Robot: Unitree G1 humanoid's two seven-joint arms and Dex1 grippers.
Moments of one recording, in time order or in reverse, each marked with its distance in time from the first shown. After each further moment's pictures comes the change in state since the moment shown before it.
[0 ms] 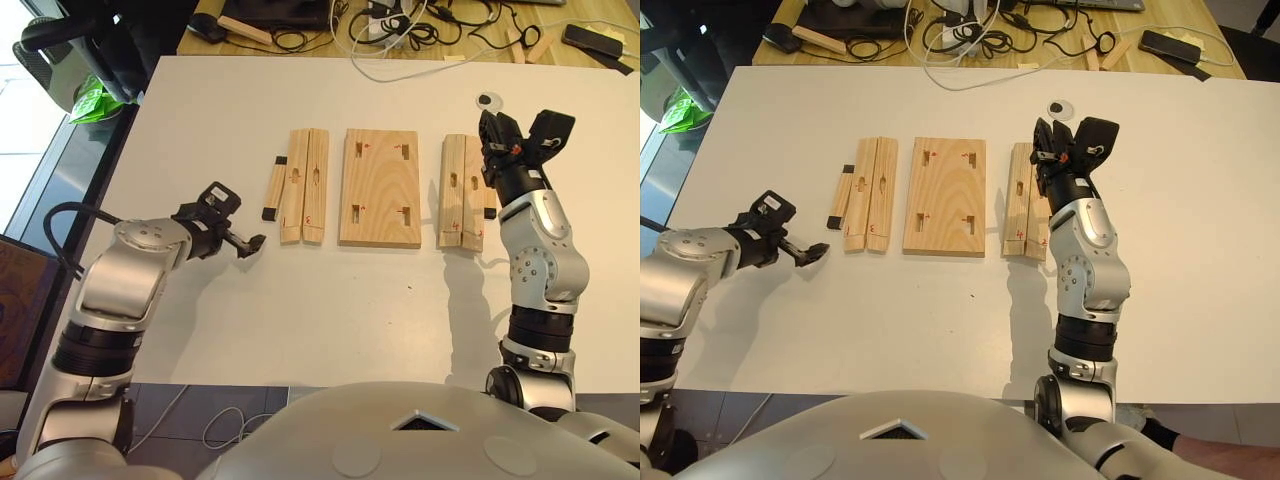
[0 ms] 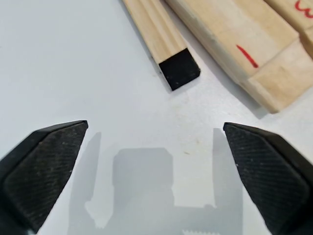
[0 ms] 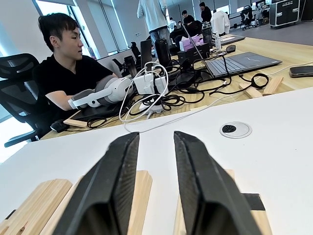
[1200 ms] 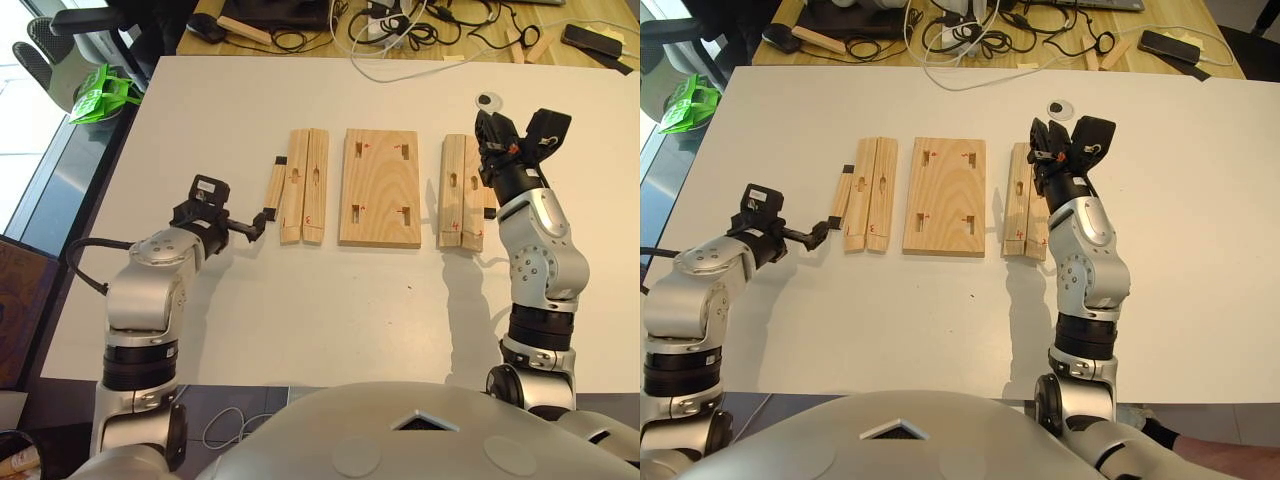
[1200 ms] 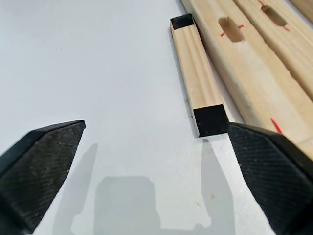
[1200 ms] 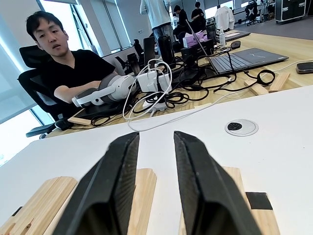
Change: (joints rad) left arm 0.061 -0.266 0.172 -0.023 0.032 -0.030 0.274; right arm -0.008 -0.008 0.005 0.003 0.018 0.018 0.002
